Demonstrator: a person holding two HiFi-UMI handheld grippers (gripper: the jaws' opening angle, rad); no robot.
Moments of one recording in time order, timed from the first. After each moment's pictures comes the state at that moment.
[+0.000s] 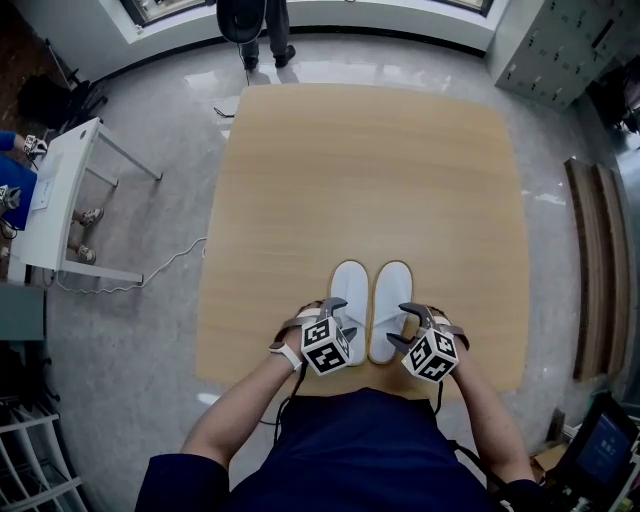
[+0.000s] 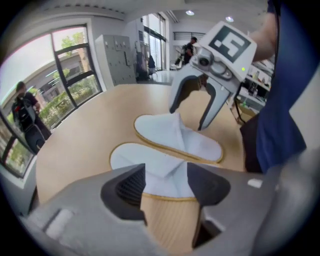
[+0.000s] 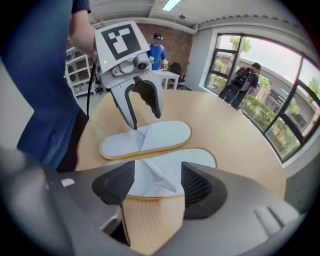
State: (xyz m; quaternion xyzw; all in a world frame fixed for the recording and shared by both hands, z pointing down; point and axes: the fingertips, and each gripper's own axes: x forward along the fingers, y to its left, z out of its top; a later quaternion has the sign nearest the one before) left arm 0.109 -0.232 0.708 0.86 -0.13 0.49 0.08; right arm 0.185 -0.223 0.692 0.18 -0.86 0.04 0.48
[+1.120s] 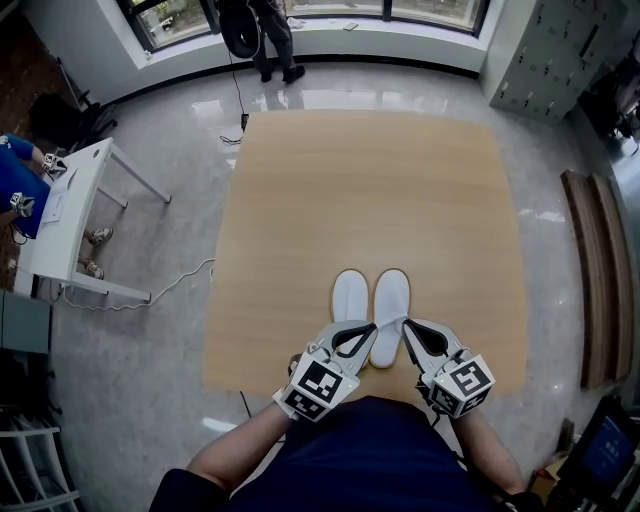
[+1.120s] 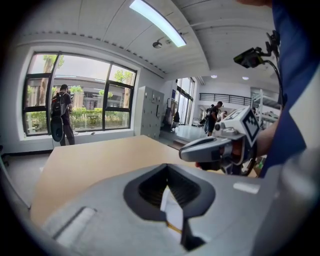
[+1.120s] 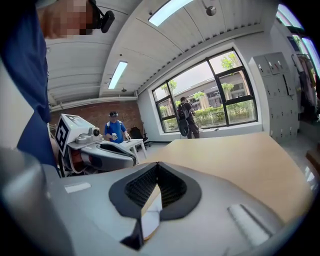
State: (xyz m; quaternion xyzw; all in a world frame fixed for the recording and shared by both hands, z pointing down) left arm 0.139 -0.222 0.509 0.93 -0.28 0.18 0.13; right arm 0.190 -0.230 0.505 0.41 -0.89 0.19 0.08
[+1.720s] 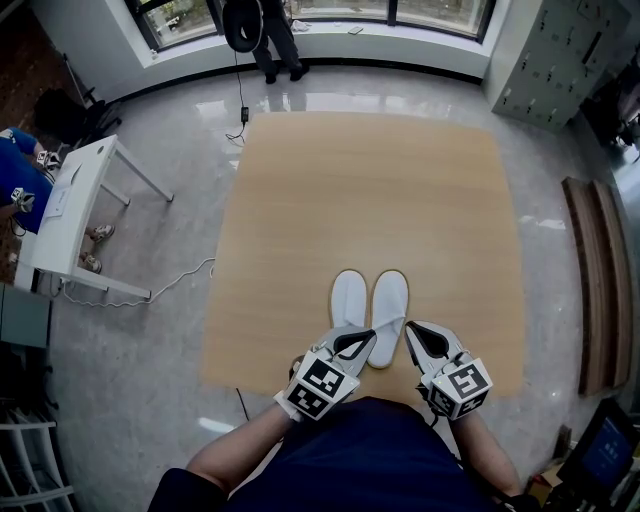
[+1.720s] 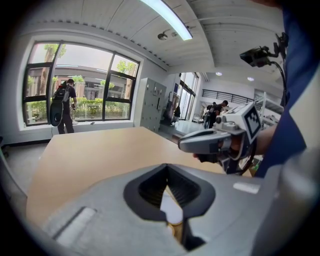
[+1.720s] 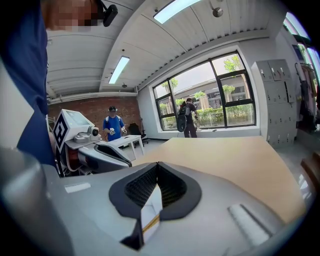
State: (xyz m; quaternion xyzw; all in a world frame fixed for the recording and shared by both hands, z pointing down) left arm 0.149 -0.211 0.534 0.92 -0.28 0.21 0.17; right arm 0.206 -0.227 0.514 0.42 -0.88 0.18 0.11
